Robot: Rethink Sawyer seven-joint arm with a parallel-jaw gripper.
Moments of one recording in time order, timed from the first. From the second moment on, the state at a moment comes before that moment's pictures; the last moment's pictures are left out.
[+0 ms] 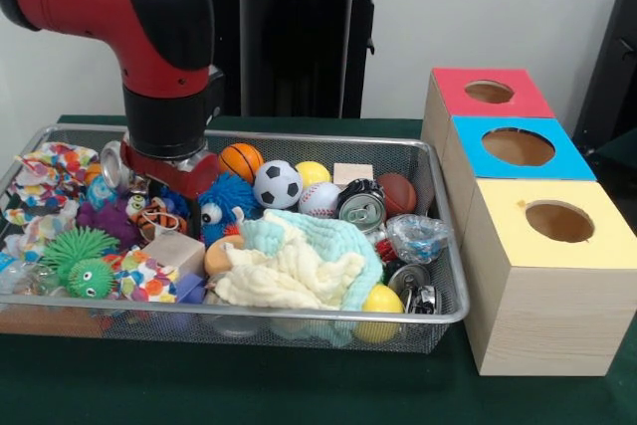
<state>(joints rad) -0.58 -0.45 0.10 1.56 -0.36 0.46 2.12</state>
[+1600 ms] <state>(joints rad) -0.61 -0.65 0.21 1.59 -0.44 0.48 2.12</state>
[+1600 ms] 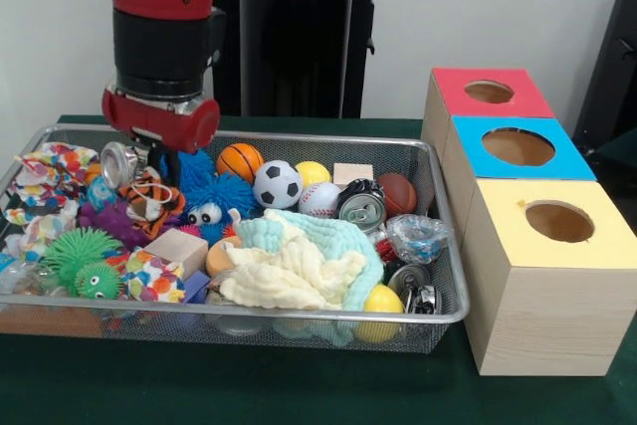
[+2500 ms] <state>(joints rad) -0.52 -0.82 0.24 1.66 -0.40 0.48 2.12</state>
